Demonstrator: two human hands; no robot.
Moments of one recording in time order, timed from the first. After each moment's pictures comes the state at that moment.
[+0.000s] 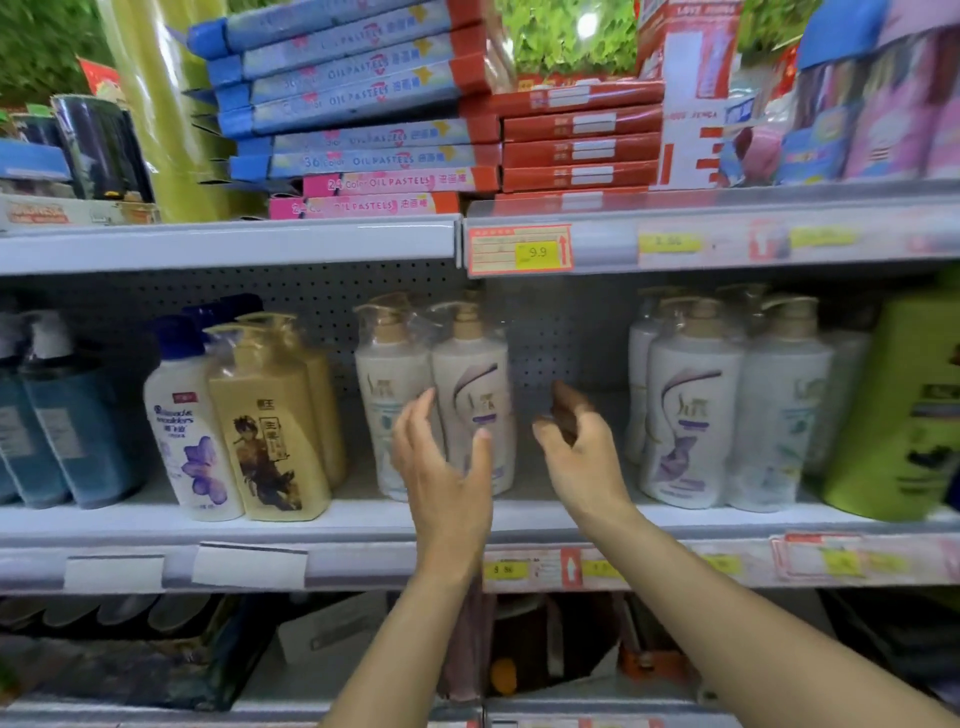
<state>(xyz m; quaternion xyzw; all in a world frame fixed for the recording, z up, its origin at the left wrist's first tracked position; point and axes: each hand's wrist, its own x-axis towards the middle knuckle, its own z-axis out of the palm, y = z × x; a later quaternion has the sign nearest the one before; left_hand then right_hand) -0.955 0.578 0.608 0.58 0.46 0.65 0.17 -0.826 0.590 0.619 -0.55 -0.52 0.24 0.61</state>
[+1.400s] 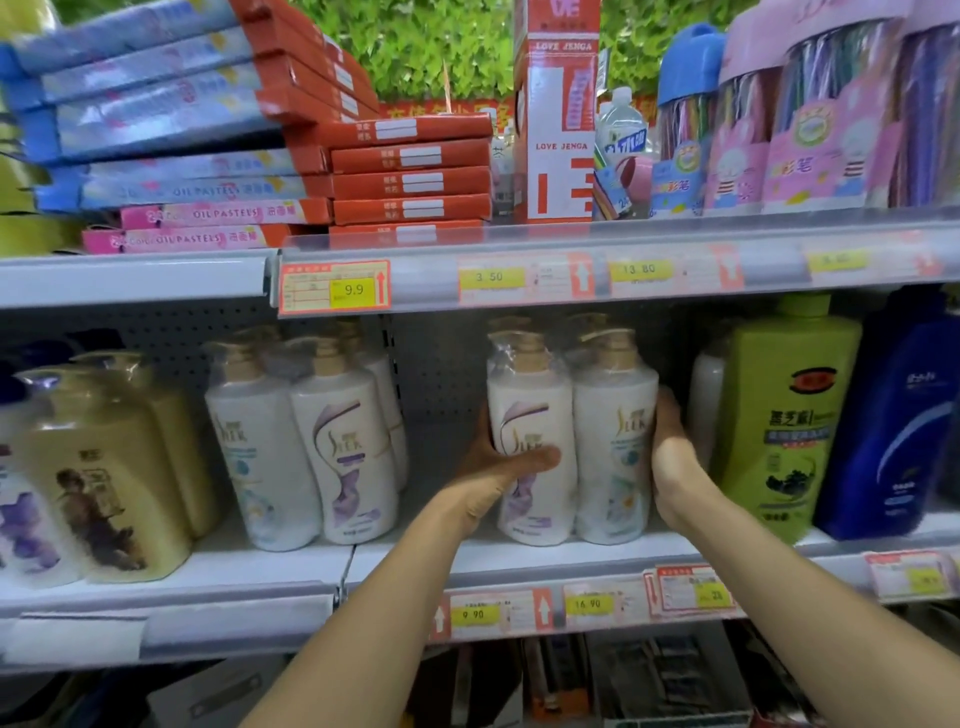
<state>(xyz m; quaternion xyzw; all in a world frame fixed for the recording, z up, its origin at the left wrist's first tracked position) -0.798 0.636 0.627 0.63 0.35 0.43 0.55 -0.618 0.577 0.638 -0.57 -0.27 0.37 0.68</state>
